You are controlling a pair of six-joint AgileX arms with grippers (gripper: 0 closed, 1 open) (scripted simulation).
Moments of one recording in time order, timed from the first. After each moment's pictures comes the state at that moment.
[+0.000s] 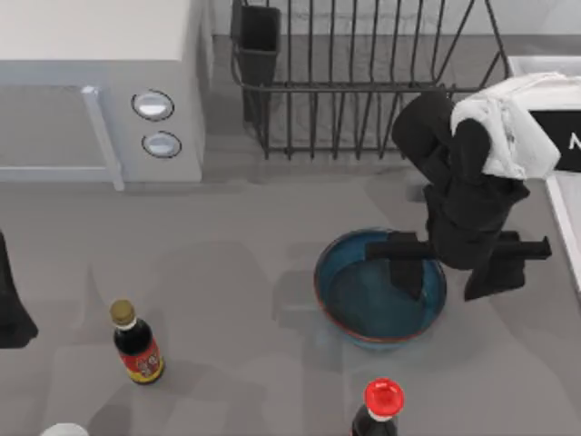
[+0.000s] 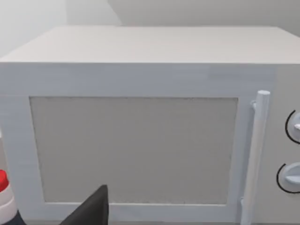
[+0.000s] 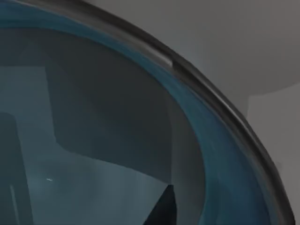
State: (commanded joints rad) left arm 0.00 0.00 0.00 0.00 0.00 0.00; right arm 0.51 1.99 1.29 -0.87 0.00 0.53
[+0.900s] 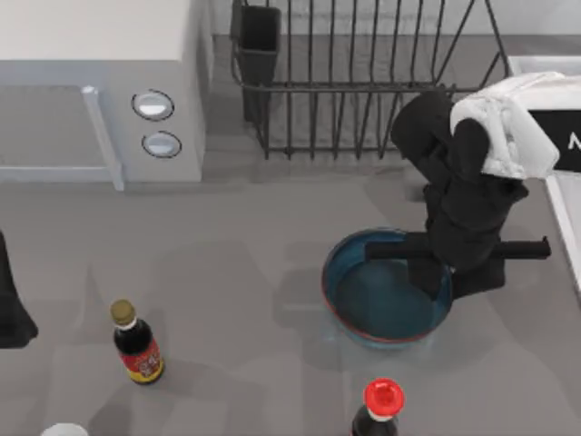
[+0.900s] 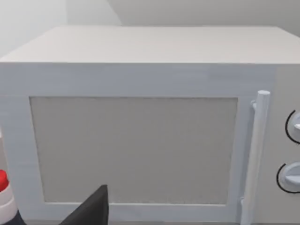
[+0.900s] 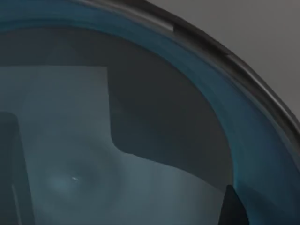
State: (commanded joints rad) left arm 0.00 0.00 0.00 0.00 0.00 0.00; right arm 0.51 1.99 1.29 -0.87 0.00 0.53
